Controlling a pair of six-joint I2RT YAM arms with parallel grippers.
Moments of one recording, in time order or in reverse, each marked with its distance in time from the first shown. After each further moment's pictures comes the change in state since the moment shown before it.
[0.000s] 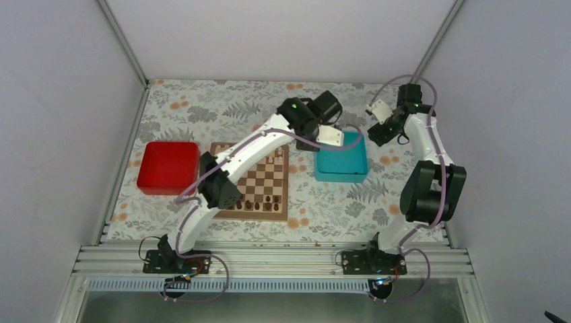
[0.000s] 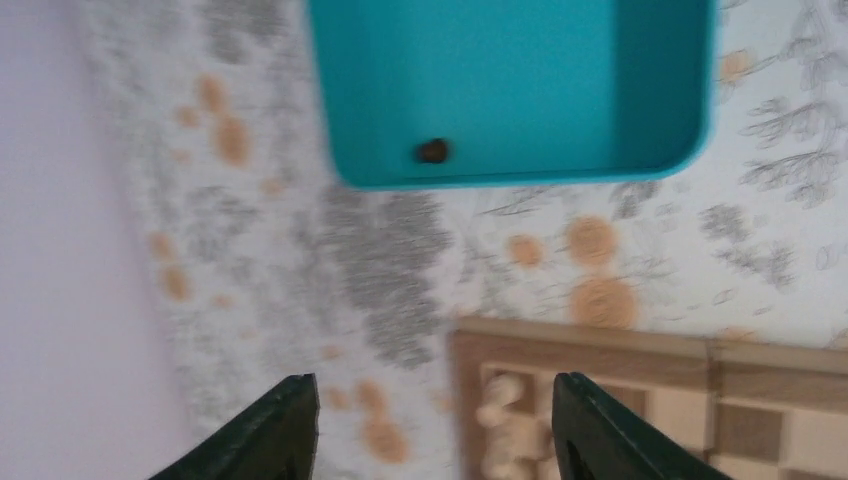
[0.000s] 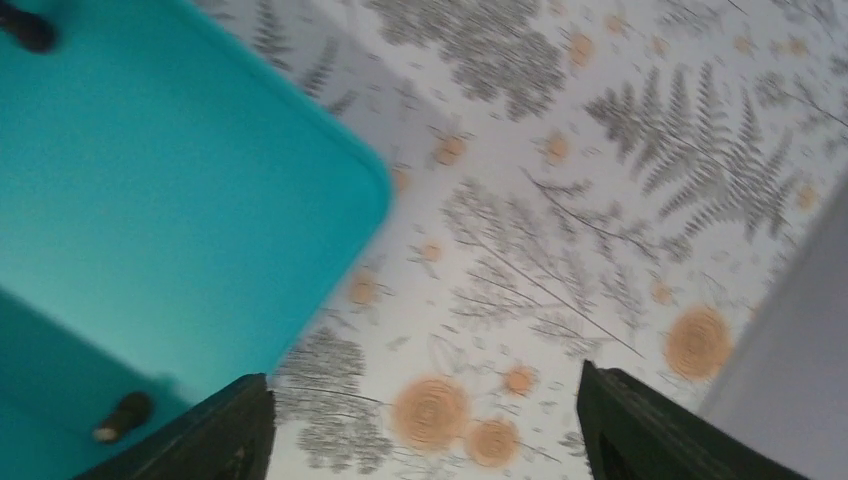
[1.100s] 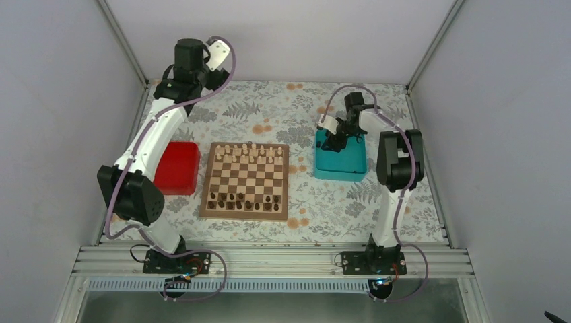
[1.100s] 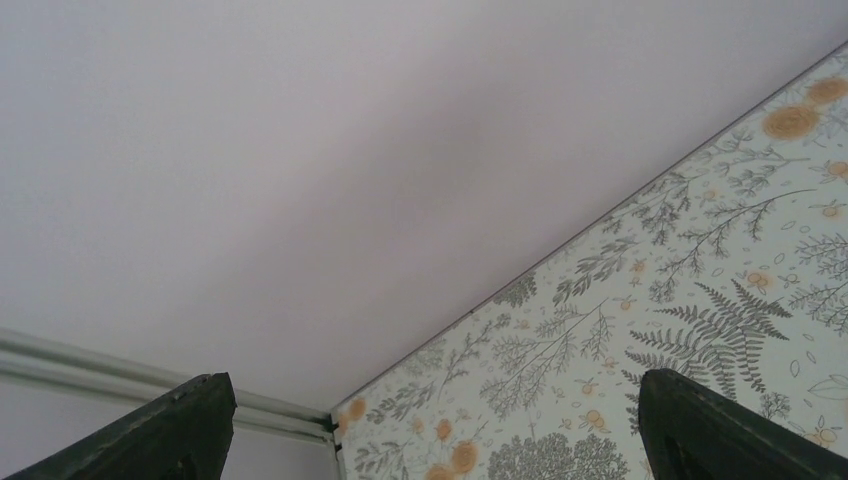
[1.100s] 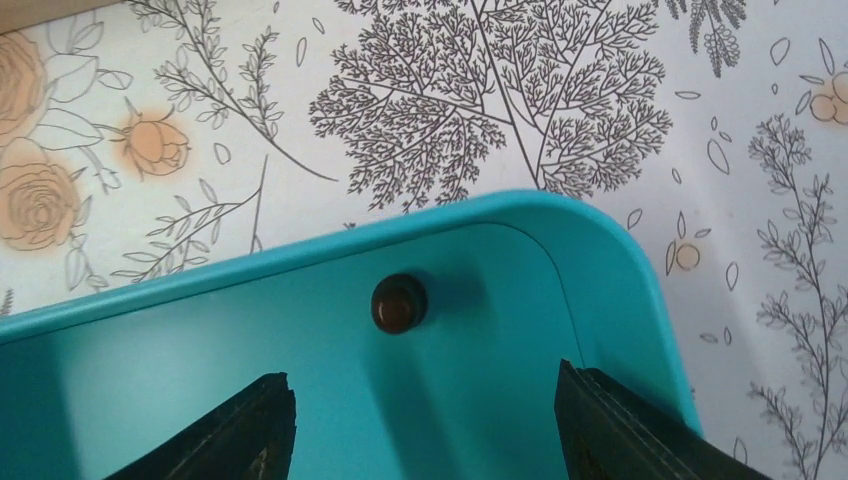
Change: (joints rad) left arm 0.678 -0.666 -0.779 0.892 -0.036 -0.235; right arm 0.281 0.340 0.056 0.105 -0.332 -0.303
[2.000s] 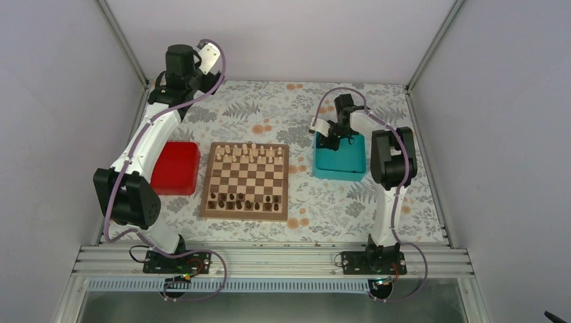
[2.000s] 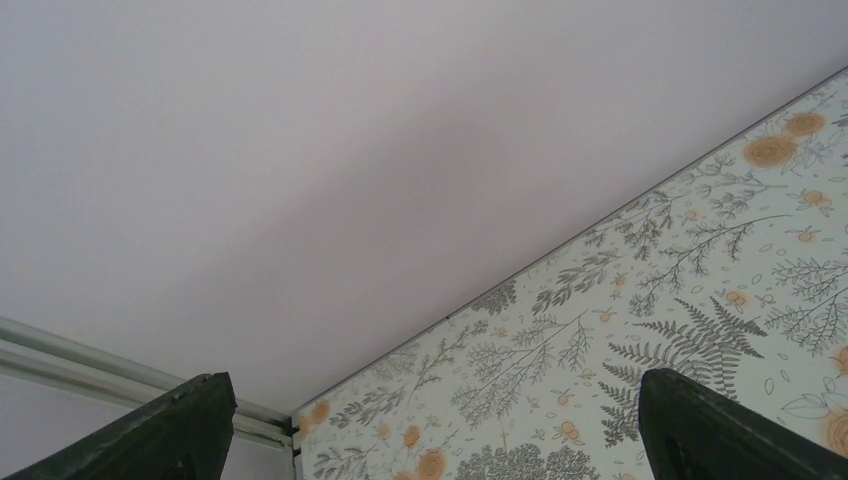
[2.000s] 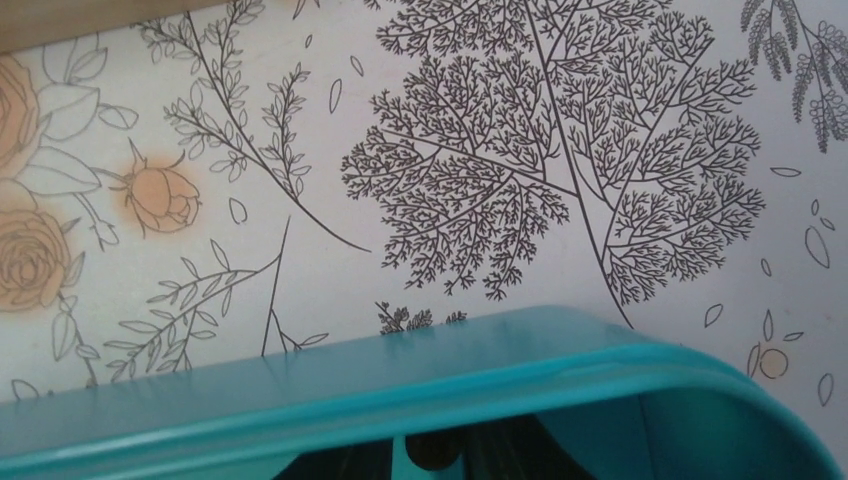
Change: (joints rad) left arm 0.079 -0.061 -0.149 0.124 0.111 -0.082; right arm 0.066 0.063 0.031 0.021 0.011 -0.005
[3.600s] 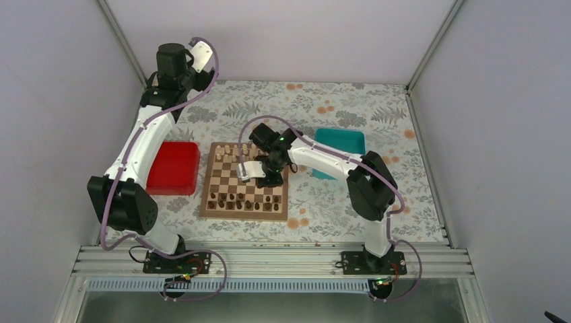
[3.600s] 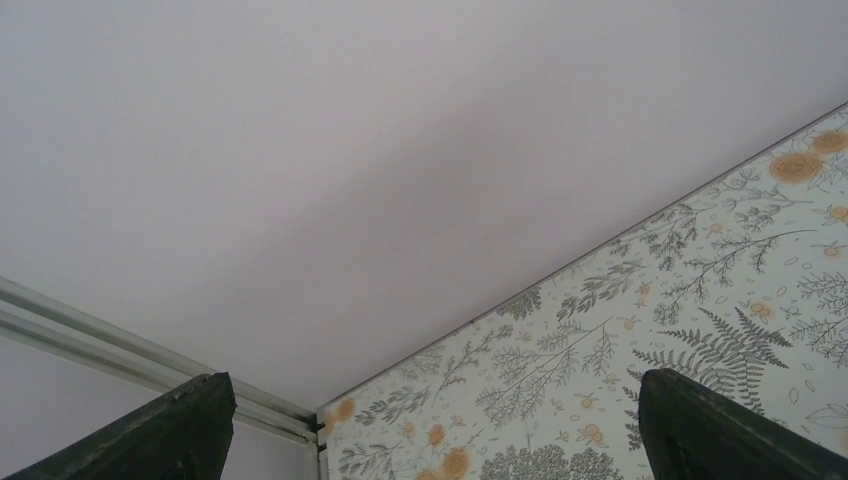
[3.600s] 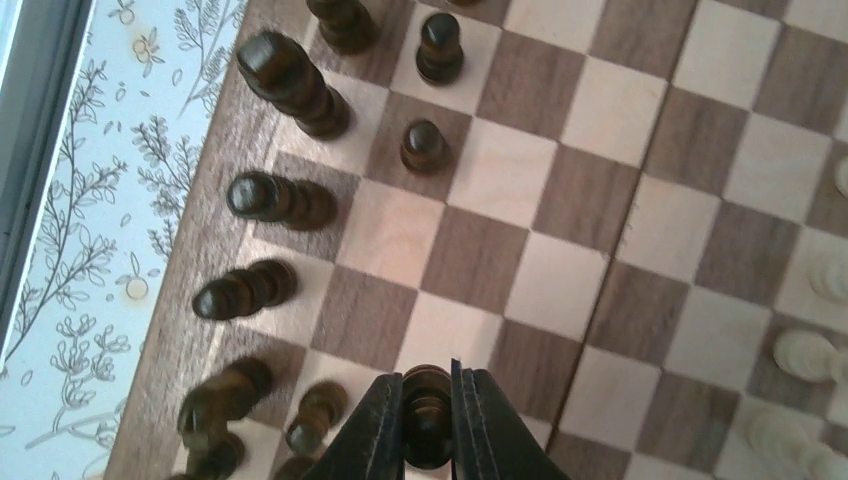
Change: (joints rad) left arm 0.026 -0.049 -0.009 -0.002 0.005 0.000; right arm 0.684 -0.185 0.019 -0.192 0.113 0.144
